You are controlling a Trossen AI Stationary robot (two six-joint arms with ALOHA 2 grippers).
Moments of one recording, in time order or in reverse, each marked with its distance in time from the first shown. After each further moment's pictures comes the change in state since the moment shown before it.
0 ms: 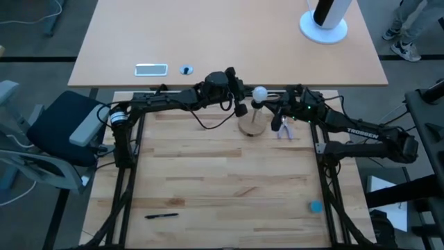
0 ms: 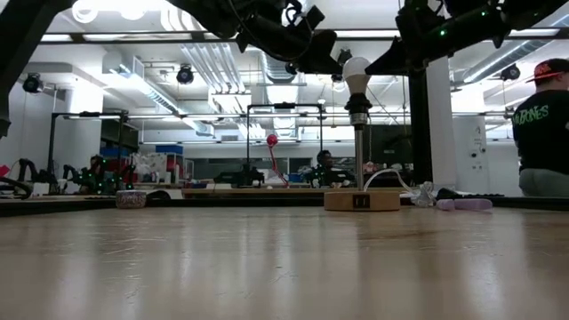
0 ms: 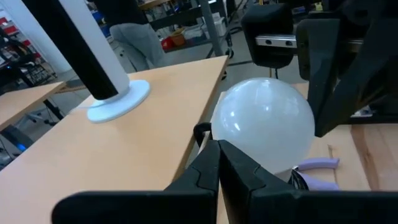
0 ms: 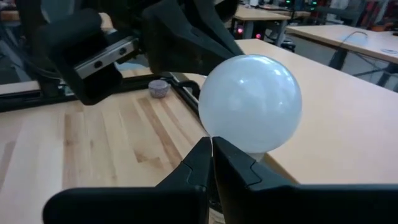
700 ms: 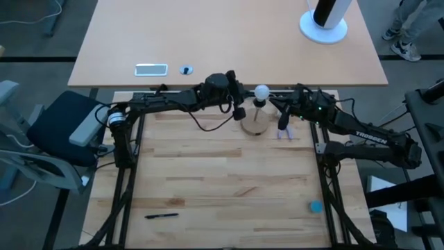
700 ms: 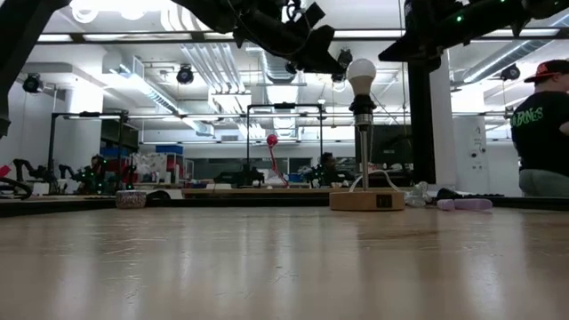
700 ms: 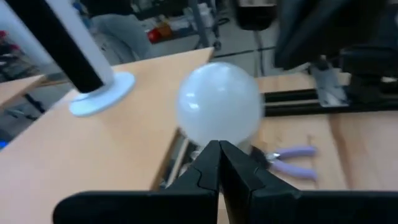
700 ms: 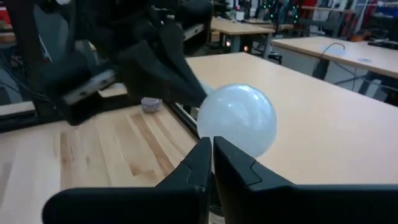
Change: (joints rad) left arm -0.008 -0.022 -0.001 -0.068 0.015 -0.006; right arm 0.000 -0.117 0.001 -0.074 0.043 0.027
